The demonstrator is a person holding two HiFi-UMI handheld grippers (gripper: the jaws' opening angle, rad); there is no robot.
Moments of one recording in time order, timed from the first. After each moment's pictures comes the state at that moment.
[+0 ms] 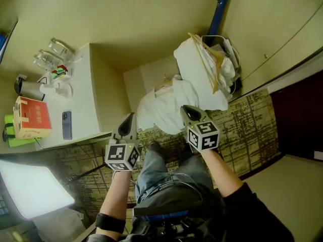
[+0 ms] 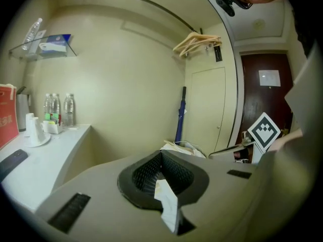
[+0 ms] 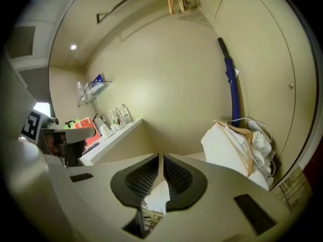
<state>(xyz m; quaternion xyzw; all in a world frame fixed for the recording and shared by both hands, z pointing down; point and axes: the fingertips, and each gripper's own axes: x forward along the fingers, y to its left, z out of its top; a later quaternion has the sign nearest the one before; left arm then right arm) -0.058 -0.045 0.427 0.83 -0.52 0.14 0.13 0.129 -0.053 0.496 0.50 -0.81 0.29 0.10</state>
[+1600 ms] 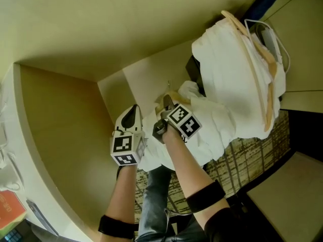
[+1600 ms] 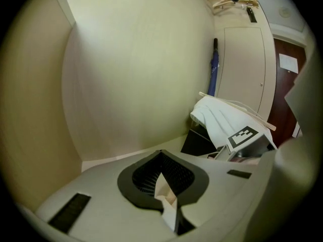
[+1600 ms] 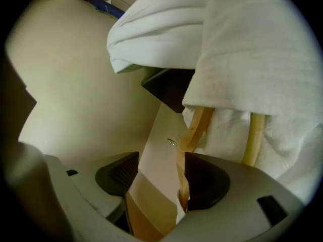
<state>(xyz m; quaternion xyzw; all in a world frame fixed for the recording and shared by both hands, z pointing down) -0.089 -0.353 0.824 0.83 -0.47 0.21 0.21 0.046 -0.331 0.954 0.67 -0.41 0.60 -0.12</state>
